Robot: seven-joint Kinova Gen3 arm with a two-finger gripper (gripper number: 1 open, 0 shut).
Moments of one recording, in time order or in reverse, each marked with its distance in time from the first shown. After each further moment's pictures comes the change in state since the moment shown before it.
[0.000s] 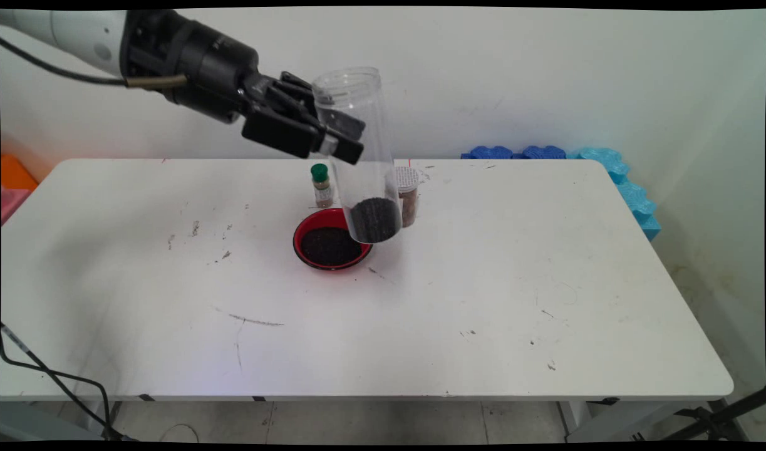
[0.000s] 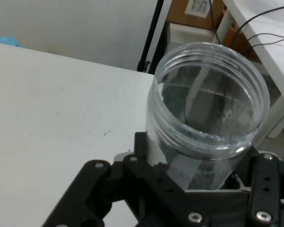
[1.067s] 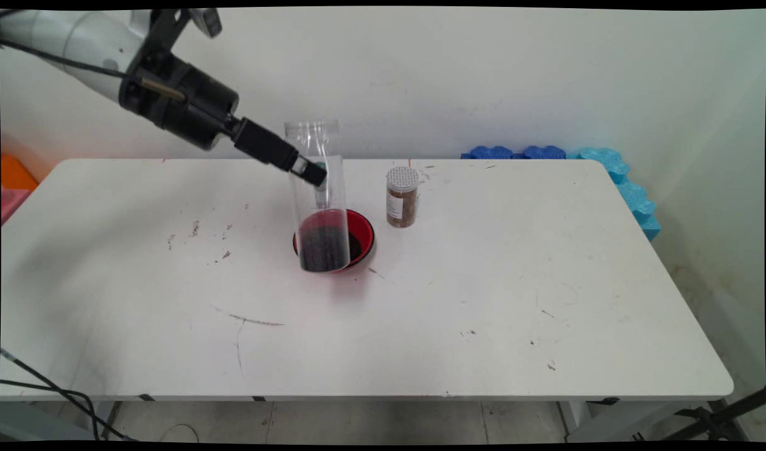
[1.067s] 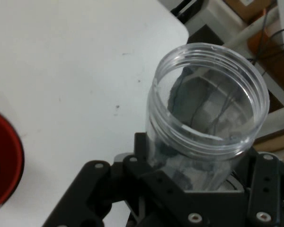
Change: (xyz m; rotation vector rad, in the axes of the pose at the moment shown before) arm -0.045 -0.048 -0.015 0.050 -0.139 -0.515
